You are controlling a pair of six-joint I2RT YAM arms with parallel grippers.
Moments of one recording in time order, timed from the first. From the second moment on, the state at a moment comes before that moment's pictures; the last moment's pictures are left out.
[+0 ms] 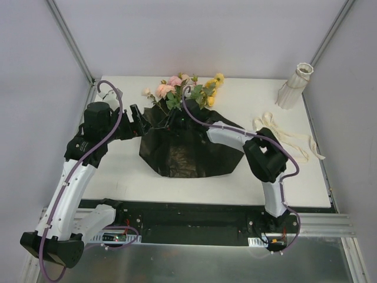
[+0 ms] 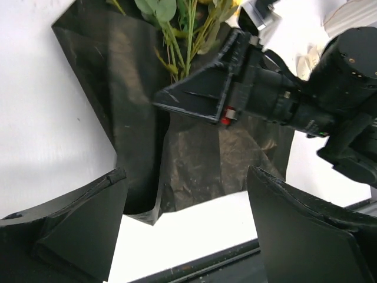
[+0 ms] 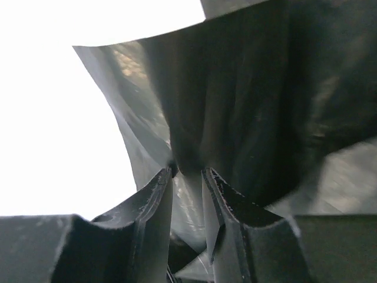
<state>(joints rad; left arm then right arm) -0.23 0.93 1.12 -0.69 0.21 -0.46 0.76 1.99 1.42 0.06 -0.28 1.15</state>
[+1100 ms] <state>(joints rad) -0.16 1.66 1.27 -0.73 0.28 -0.56 0.46 1.83 1.30 -0.14 -0.37 0.92</state>
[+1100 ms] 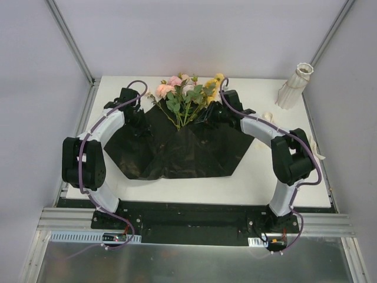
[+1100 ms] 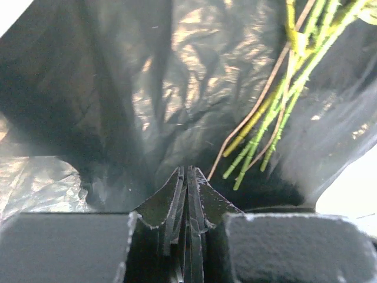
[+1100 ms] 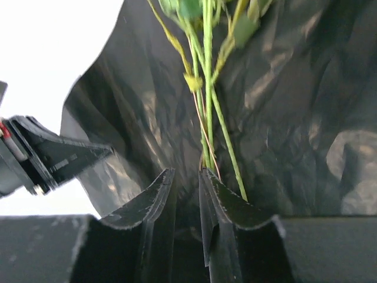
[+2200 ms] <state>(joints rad) -0.04 1.81 1.15 -0.73 0.02 -0.61 0.74 1.46 0.58 -0.09 -0.27 0.86</state>
